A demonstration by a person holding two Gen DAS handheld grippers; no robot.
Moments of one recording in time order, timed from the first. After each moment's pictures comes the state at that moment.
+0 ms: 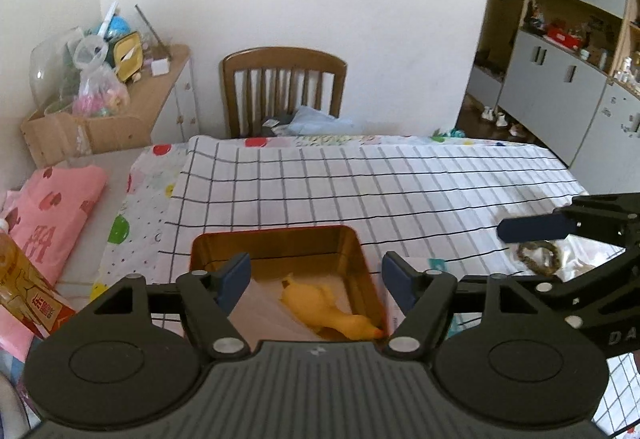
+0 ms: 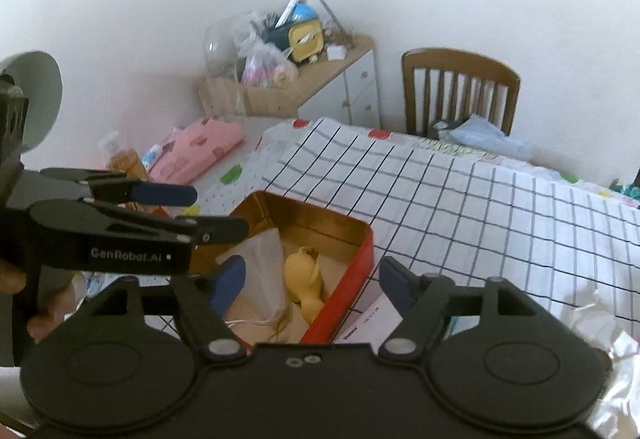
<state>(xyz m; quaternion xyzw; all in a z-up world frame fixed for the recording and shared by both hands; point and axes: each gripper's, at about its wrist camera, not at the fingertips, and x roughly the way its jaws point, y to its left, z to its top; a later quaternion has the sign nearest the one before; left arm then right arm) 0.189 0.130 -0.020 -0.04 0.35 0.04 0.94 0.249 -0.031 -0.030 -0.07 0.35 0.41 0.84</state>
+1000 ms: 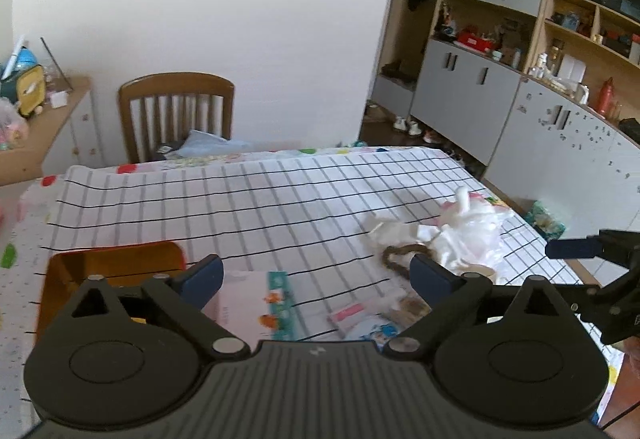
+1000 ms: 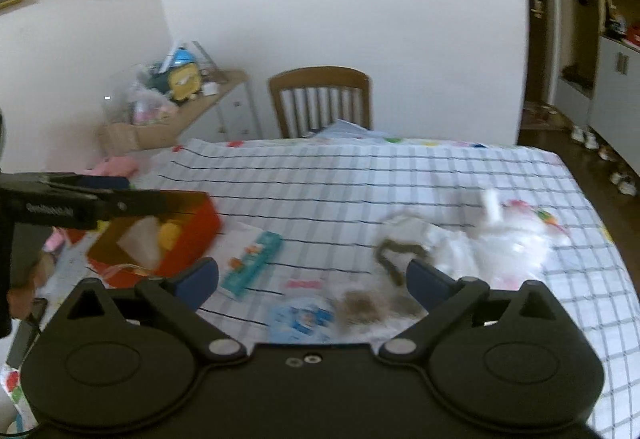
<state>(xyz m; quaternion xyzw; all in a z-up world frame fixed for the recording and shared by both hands) 0.189 0.009 -0.021 -0.04 0.31 -0.09 0.94 0.197 -0.233 -0.039 -0.01 0.32 0.25 0.91</state>
